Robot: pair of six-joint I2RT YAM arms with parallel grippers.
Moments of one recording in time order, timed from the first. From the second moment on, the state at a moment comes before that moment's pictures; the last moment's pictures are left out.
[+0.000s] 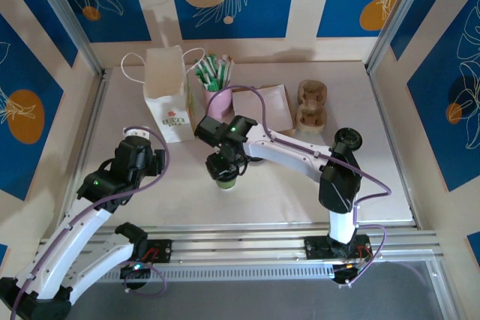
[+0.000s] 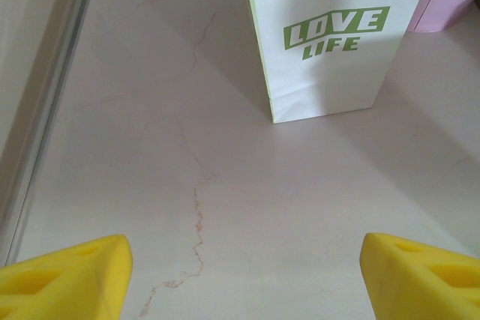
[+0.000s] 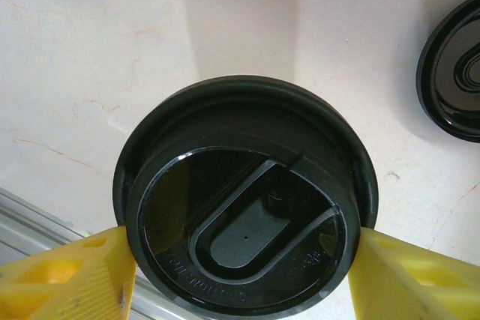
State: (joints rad) left arm -0.48 0.73 0.82 -0.85 -0.46 -0.25; right arm 1.03 1.87 1.68 -1.18 0.06 0.48
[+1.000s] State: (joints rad) left arm -0.48 0.73 0.82 -0.85 -0.45 -0.25; right arm 1.00 1.92 1.67 -1.17 0.01 0.48
